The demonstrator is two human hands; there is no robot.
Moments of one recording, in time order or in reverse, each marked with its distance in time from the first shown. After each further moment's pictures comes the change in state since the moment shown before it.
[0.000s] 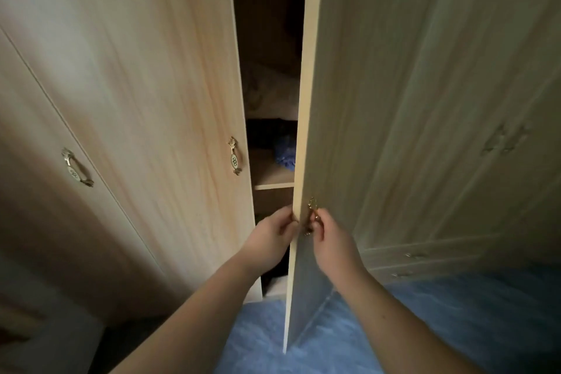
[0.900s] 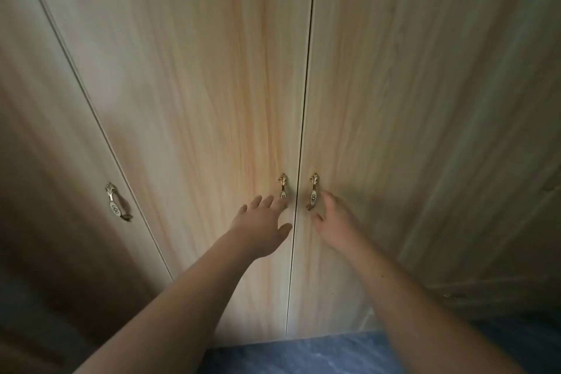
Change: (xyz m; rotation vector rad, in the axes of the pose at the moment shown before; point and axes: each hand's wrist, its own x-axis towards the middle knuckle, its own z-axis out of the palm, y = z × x) left_hand 0.066 -0.047 -0.167 0.888 -0.098 -0.109; right_hand 0.130 -0.112 0.063 -0.150 -0.086 -0.076
